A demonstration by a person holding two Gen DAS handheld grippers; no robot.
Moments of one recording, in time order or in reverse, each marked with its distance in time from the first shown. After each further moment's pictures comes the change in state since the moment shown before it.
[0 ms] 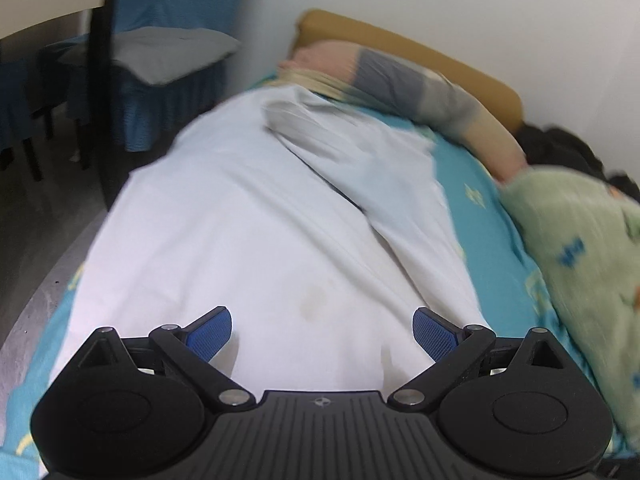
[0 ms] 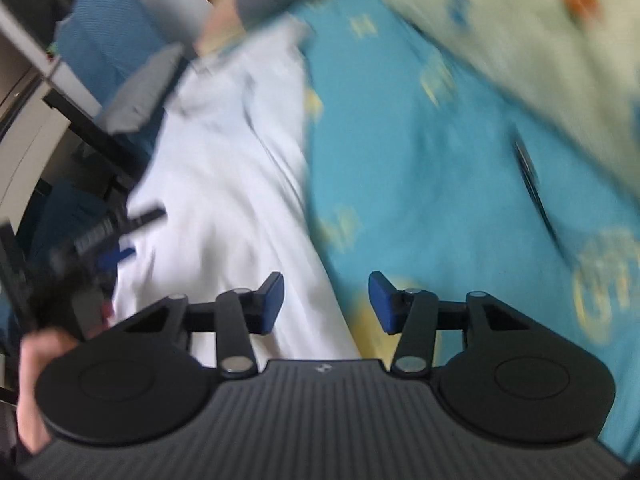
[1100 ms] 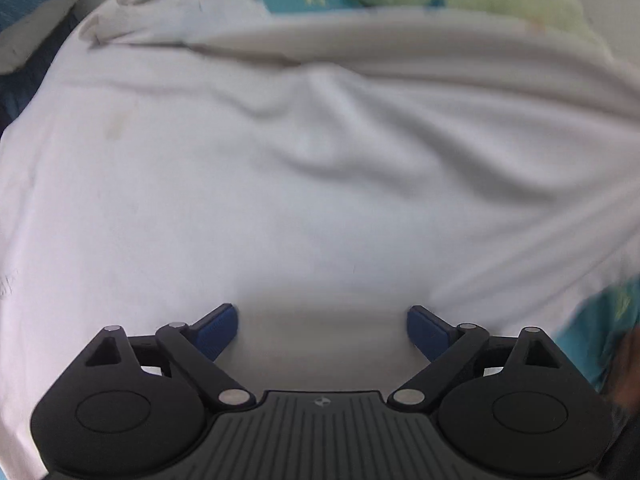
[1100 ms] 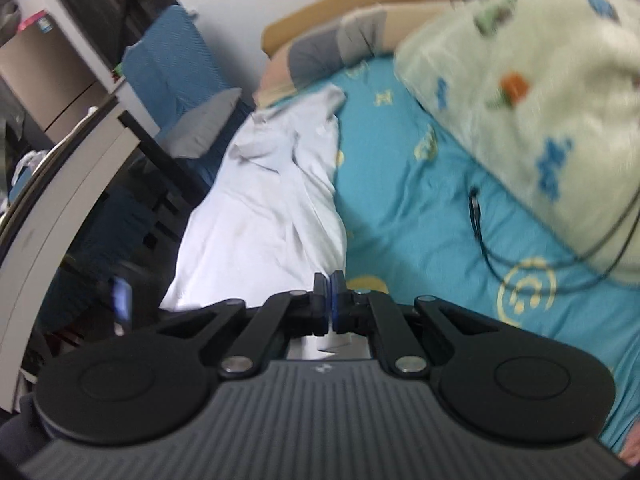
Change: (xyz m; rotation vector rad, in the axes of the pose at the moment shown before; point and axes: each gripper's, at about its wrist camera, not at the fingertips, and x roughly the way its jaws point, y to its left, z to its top) left arm -0.025 -0.105 -0.110 0.404 0.374 -0.094; right arm -0.143 -0.022 -0.022 -0.173 -0.203 0.145
